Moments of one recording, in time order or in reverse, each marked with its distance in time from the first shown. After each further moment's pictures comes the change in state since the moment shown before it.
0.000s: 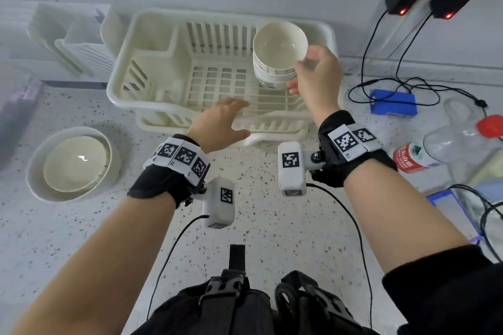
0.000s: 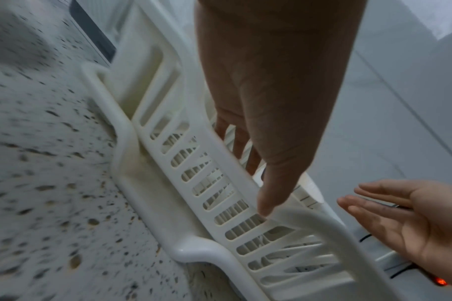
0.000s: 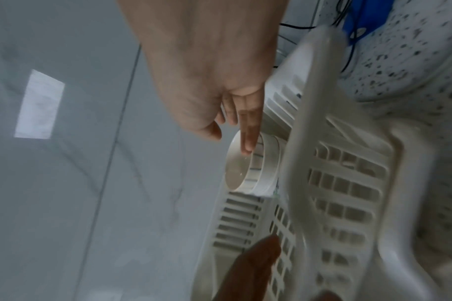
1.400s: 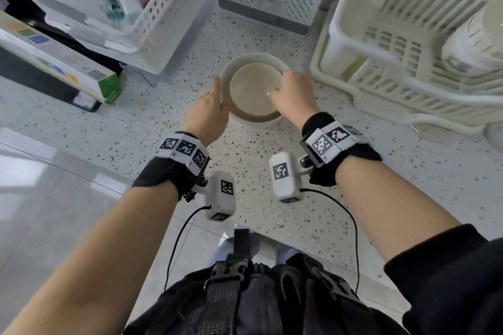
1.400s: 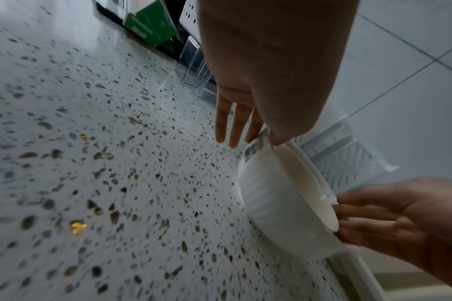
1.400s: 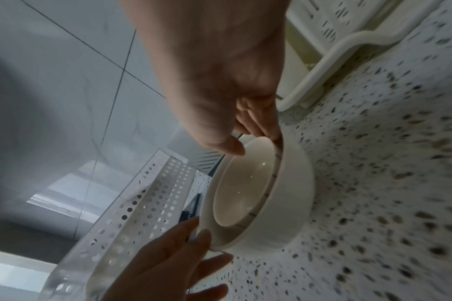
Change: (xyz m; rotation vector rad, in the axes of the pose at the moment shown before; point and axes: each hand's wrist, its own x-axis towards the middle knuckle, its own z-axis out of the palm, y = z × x) left_hand -0.245 -0.262 -0.027 -0.228 0.326 -0.509; right_hand -0.224 -0.075 0.298 -0.674 -0.644 -0.249
